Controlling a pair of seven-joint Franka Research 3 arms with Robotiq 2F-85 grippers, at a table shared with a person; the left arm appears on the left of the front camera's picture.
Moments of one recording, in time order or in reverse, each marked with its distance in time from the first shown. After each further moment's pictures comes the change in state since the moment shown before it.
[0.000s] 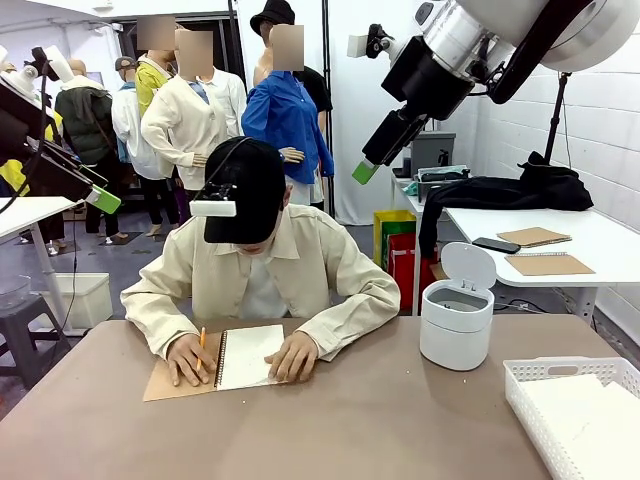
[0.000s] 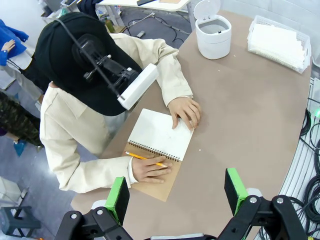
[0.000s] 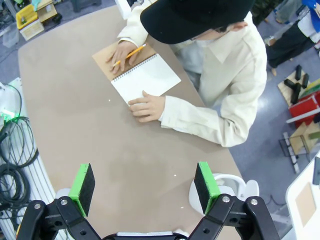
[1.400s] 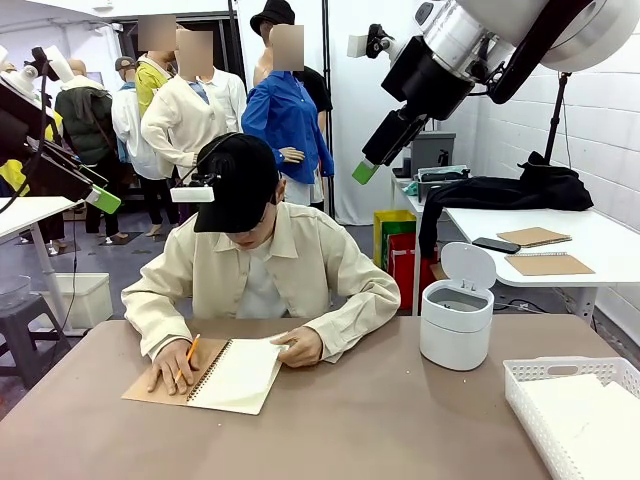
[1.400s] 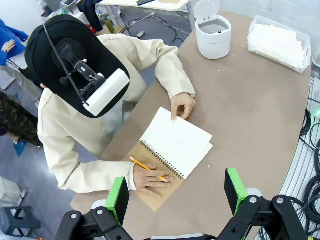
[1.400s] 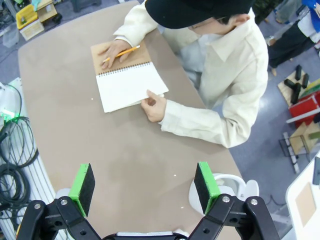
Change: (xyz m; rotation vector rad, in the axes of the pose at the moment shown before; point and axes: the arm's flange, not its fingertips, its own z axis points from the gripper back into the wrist) left arm 0.000 0.000 0.000 0.000 0.000 0.000; right arm 0.000 0.000 0.000 0.000 0.000 0.000
